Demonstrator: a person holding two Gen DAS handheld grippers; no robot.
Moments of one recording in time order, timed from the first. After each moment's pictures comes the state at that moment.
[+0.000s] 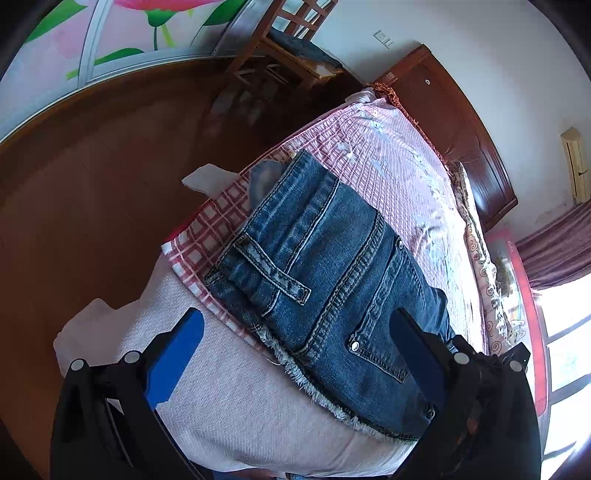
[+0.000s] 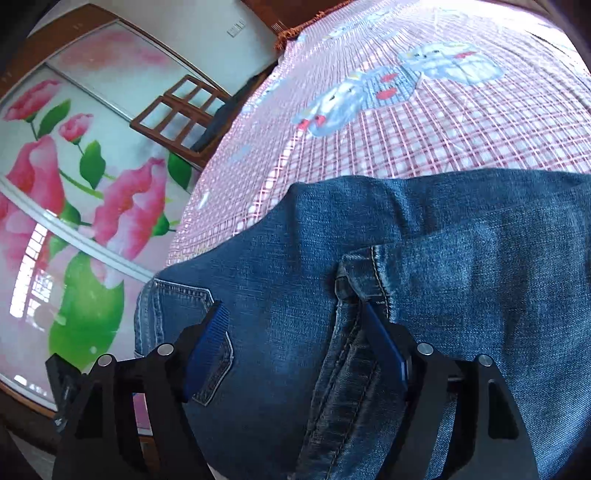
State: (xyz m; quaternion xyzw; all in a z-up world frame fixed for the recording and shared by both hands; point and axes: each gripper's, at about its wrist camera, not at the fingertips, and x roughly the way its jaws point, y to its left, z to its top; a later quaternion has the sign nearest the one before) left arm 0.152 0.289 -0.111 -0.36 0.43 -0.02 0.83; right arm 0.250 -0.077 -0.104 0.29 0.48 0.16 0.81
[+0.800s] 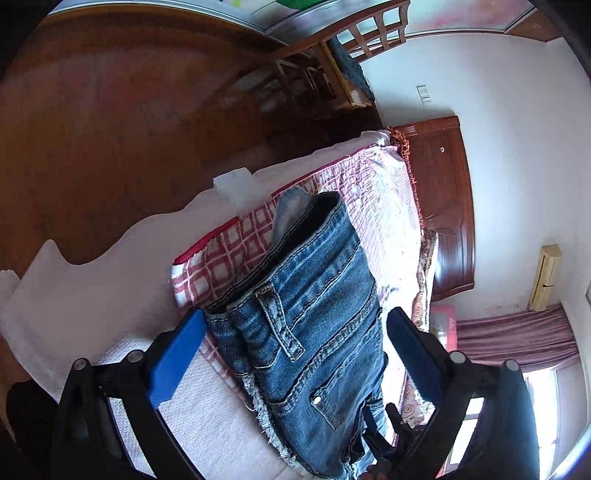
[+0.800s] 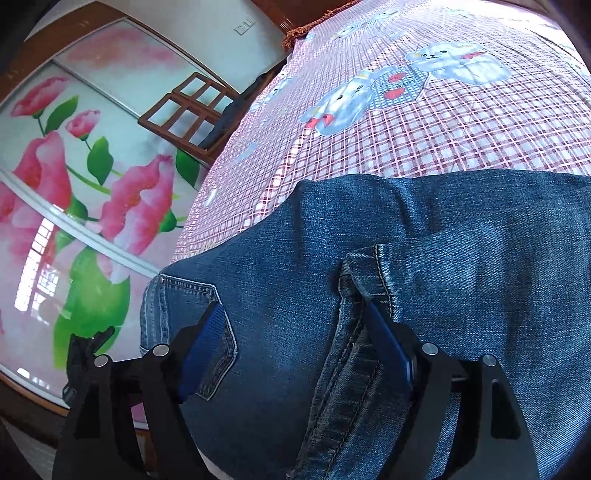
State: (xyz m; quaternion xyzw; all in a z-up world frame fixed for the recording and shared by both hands) left arm 0.164 0.325 -0.154 -0.54 0.39 -0.02 0.75; right arm 0.238 -0.079 -0.108 0.29 0.48 0.18 0.81
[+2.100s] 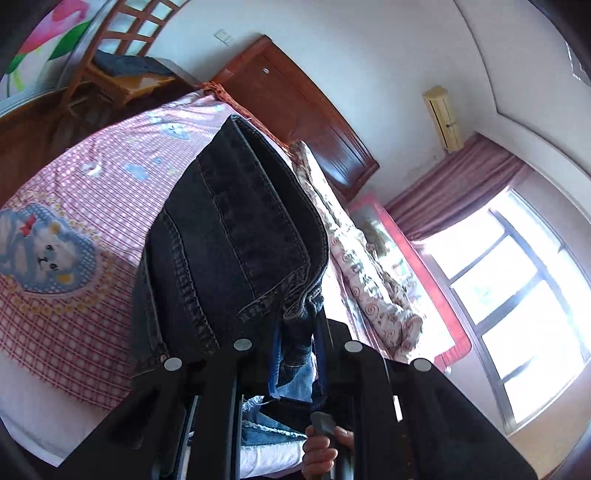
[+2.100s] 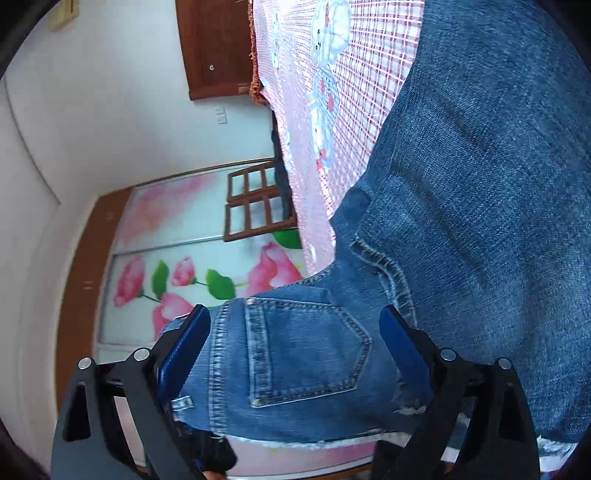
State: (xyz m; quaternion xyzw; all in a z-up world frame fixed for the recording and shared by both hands) left arm 0.151 0.101 0.035 -0.33 0.33 -0.30 0.84; right arm 0.177 -0.173 -0.129 0.70 0.35 0.23 0.58
